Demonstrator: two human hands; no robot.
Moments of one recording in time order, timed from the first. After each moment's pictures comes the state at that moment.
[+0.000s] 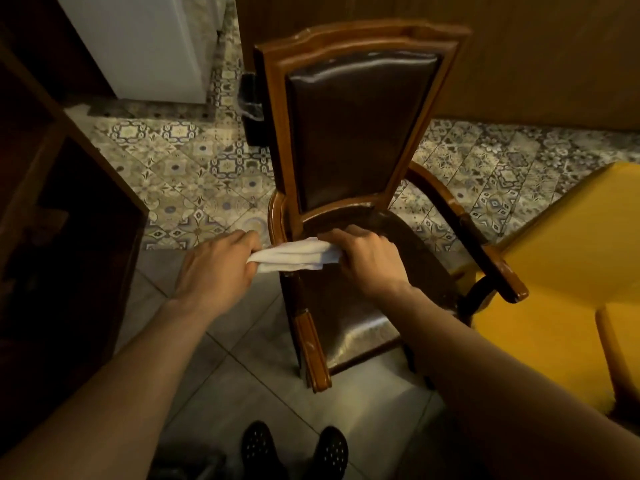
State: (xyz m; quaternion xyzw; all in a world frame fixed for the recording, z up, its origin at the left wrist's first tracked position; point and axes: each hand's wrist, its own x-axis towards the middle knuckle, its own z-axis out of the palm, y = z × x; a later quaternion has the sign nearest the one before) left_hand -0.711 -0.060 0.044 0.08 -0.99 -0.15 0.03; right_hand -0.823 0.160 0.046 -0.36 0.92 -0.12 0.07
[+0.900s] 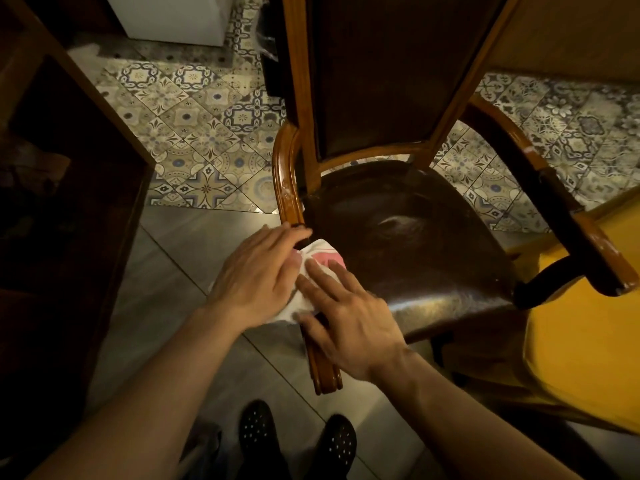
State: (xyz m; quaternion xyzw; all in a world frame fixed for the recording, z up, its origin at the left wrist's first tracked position) left_hand -0.711 -0.004 -0.130 0.07 -0.96 -0.26 -0.01; right_hand -0.754 0.189 -0.128 -0.44 0.87 -0.14 0.19
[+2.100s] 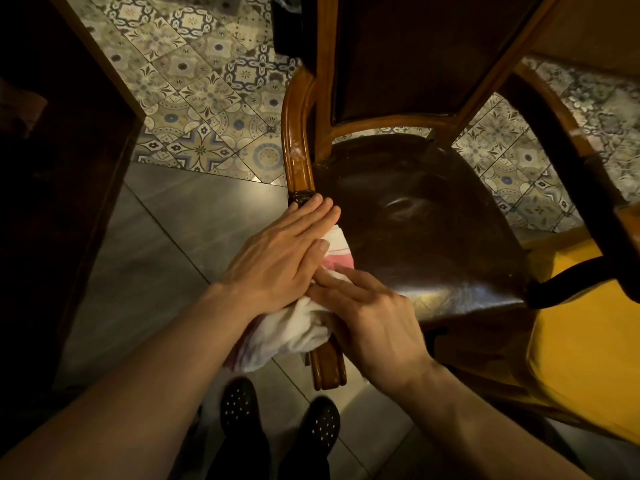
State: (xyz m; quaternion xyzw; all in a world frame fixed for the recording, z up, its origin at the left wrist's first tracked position) left_hand -0.720 0.005 -0.180 -0.01 -0.96 -0.28 0.00; right_hand -0.746 0.195 -0.147 -0.49 0.85 -0.17 0.12
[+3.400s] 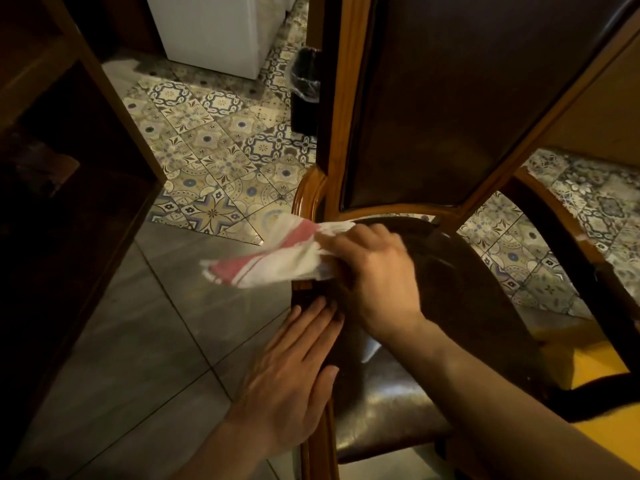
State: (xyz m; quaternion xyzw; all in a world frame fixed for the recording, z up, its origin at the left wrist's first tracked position) left_hand -0.717 0.030 -0.197 0.04 -0.97 -0.25 0.04; right_hand -0.890 0.102 -0.127 -0.47 0.87 -0.16 -0.03
